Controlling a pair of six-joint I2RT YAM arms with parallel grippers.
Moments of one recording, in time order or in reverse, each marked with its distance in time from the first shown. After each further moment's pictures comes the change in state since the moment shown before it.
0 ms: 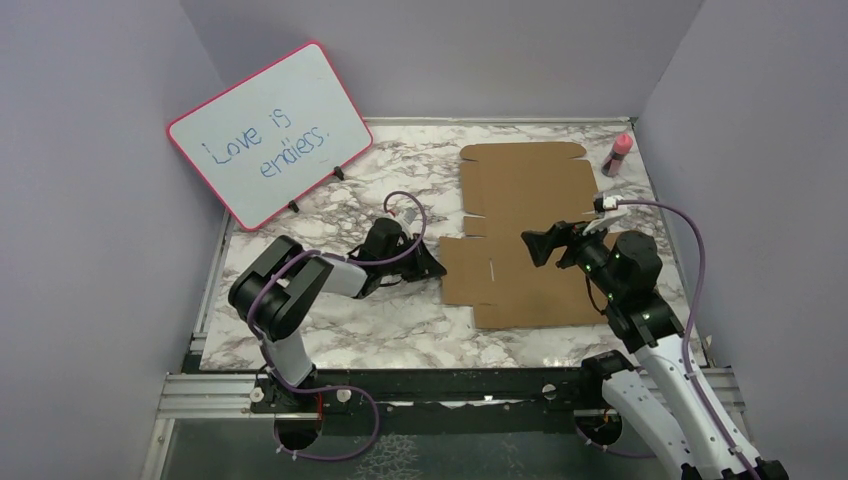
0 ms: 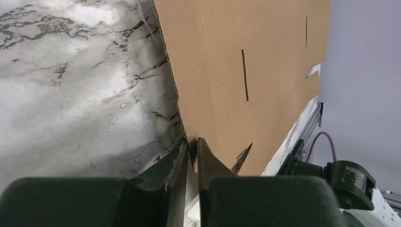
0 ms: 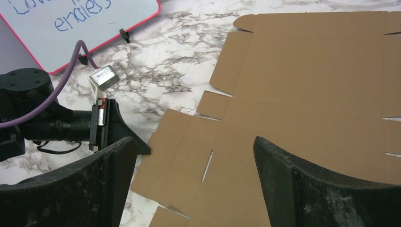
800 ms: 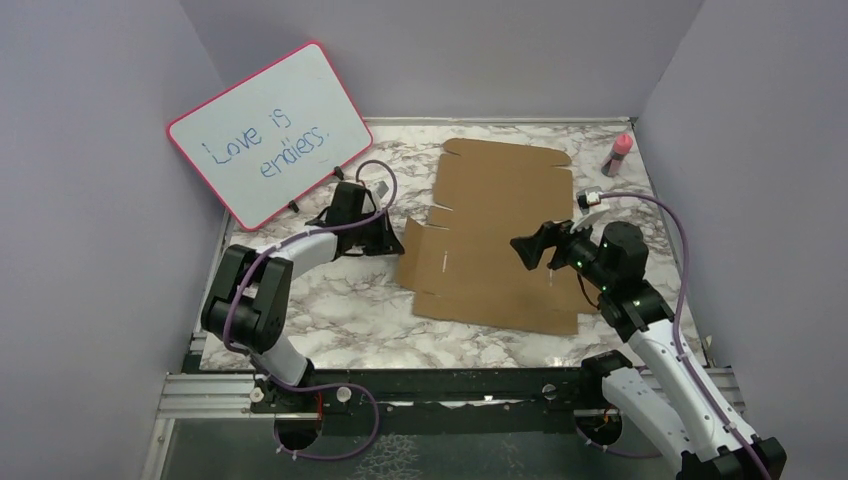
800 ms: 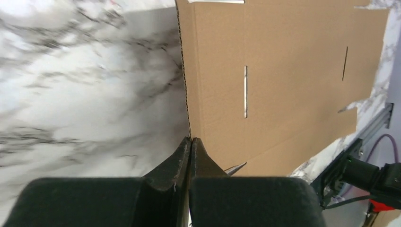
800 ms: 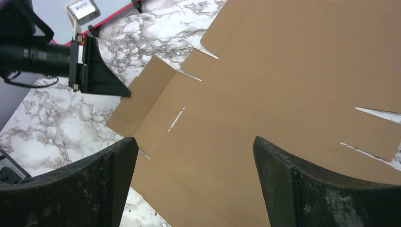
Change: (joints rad) left arm 0.239 -0.140 0.184 -0.549 0.062 0.387; right arm 0.000 0.100 -0.003 0.007 -0.103 0.015
